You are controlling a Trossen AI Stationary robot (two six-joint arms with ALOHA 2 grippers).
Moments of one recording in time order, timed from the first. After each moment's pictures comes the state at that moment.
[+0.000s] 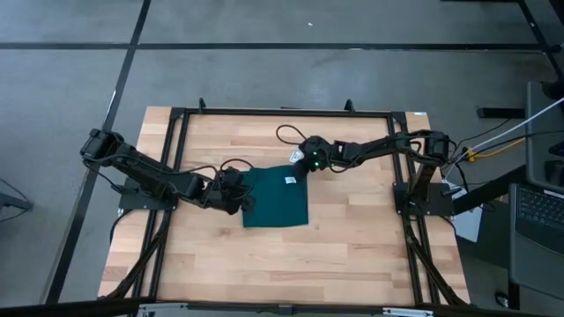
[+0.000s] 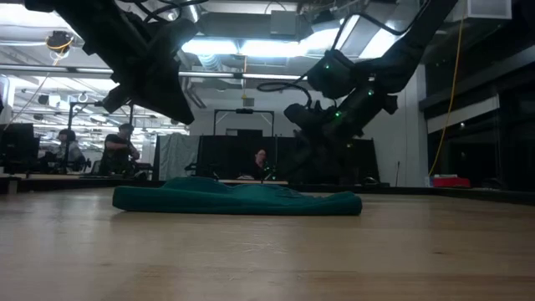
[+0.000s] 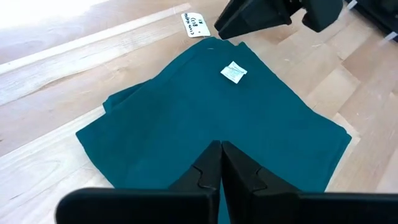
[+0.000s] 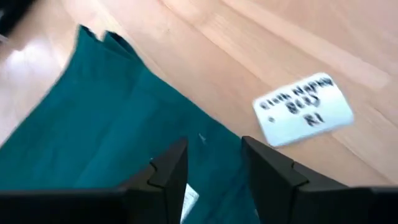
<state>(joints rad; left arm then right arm) -0.29 1.33 0.72 -0.31 -0.64 -1.06 -0.25 1.82 0.87 0.17 -0.06 0.60</state>
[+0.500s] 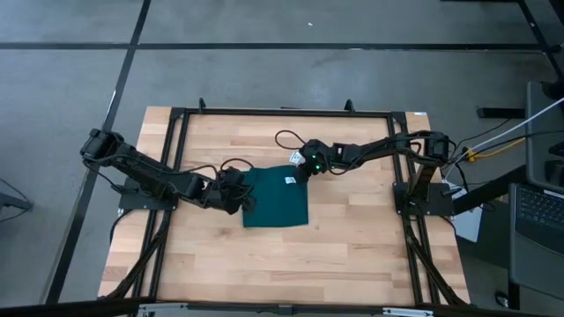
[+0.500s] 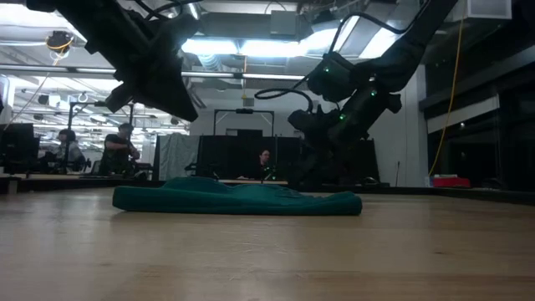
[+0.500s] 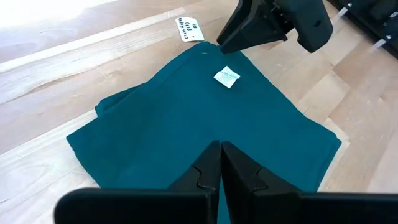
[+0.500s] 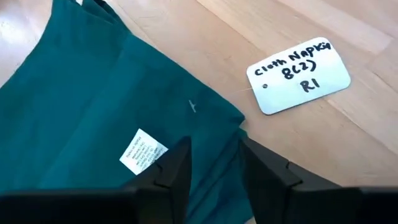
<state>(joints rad) -0.29 1.33 0.72 -0.28 -0.64 -1.06 -0.23 1.82 0.87 0.09 -0.04 0.59</state>
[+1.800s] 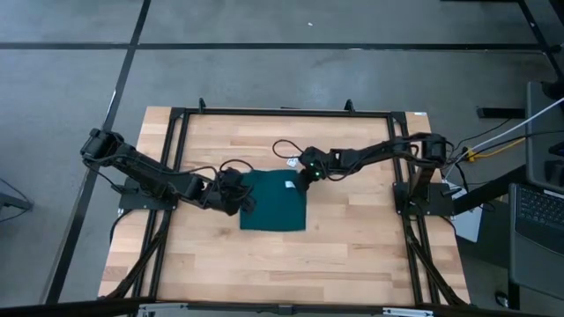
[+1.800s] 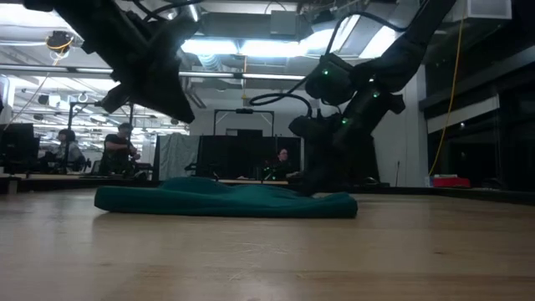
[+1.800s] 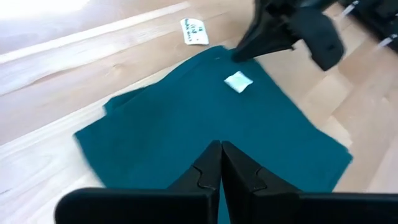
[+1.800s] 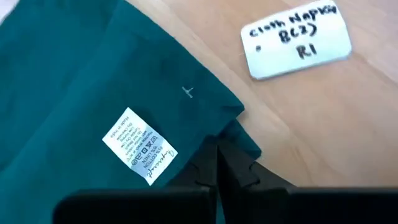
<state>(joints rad) -0.30 1.33 0.72 -0.30 -0.64 -1.09 -0.17 1.85 0.87 0.04 -0.03 0.59</state>
